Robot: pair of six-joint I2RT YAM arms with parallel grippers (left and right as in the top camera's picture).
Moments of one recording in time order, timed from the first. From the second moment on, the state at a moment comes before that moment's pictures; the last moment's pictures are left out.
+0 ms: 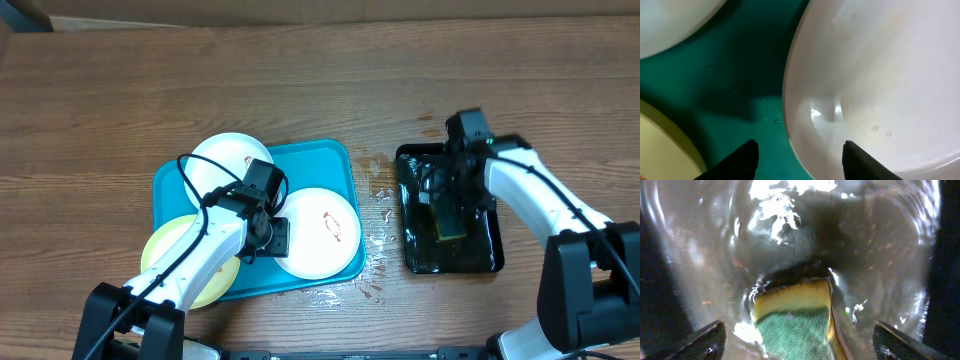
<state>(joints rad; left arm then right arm) -0.36 1.51 0.81 -0.80 0.05 -0.34 0.18 1.73 1.12 -0.87 -0.02 0.30</state>
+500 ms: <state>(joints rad) -0.36 1.51 0.79 -0.72 0.05 -0.44 0.18 1.73 1.06 -0.91 -0.04 0.30</state>
